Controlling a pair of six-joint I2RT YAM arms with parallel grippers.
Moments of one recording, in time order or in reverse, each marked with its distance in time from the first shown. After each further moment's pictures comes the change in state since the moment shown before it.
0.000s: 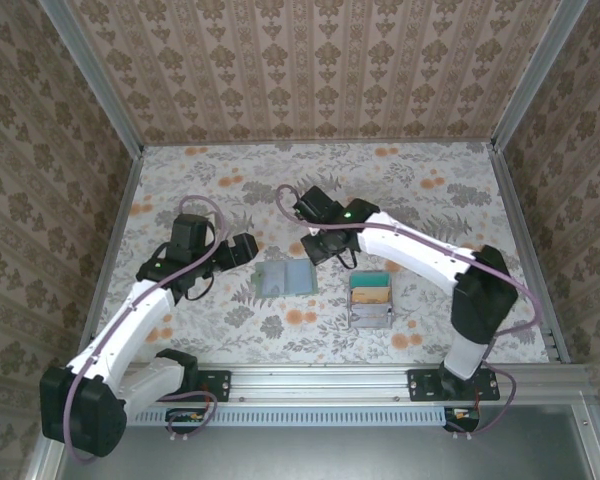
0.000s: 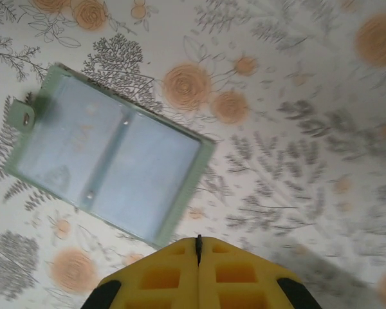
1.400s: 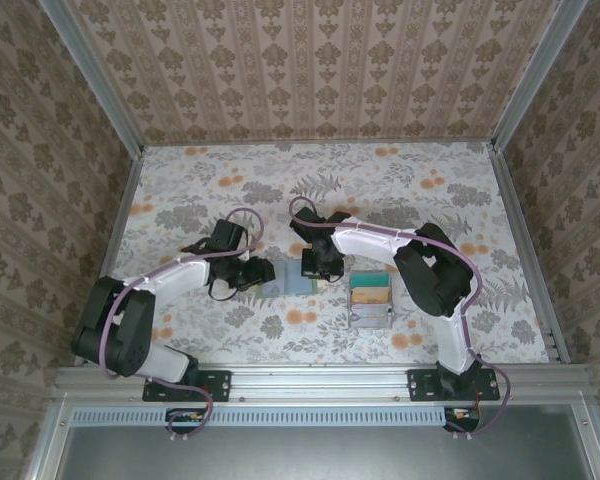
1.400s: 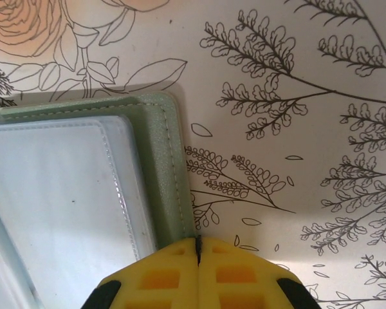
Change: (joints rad) left arm -0.089 0.437 -0.023 0.126 0.209 -0.011; right arm -0.048 0.261 -0.067 0.085 -0.171 0.509
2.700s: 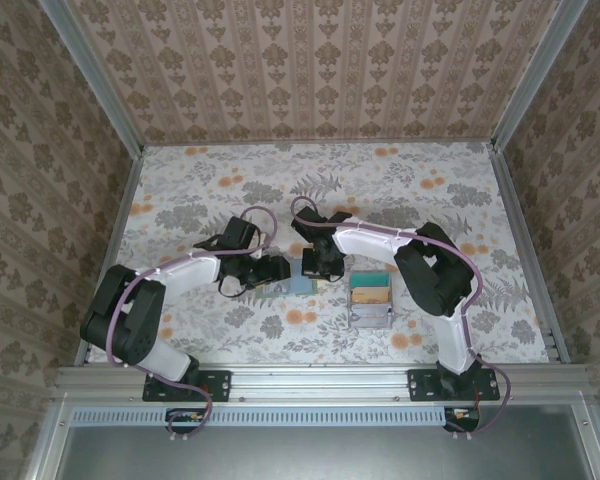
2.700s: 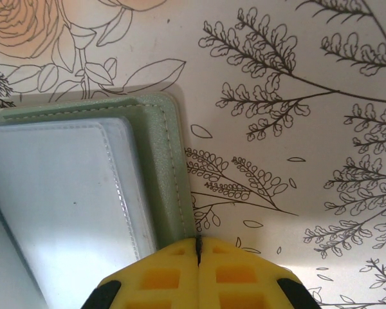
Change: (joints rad) left arm -0.070 0.065 0.055 0.049 0.031 0.011; right arm -0.004 0.000 -0.008 0.014 -0.025 0.004
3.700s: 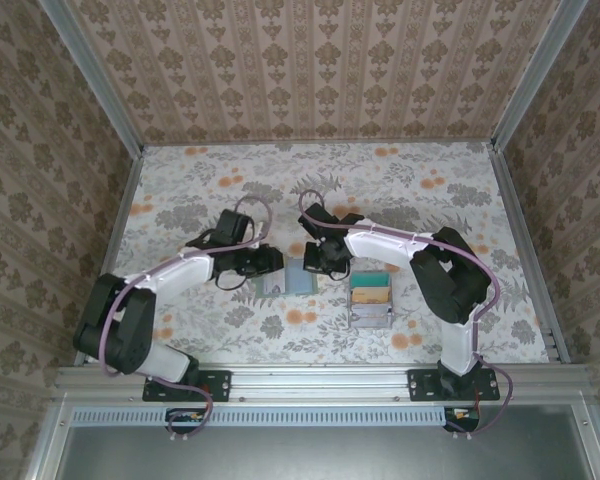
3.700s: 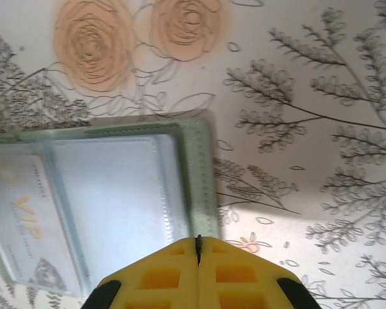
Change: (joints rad) left arm 0.053 -0.071 0.002 0.040 0.050 0.004; right arm -0.013 -0.109 -0.094 0.141 -0.002 0.017
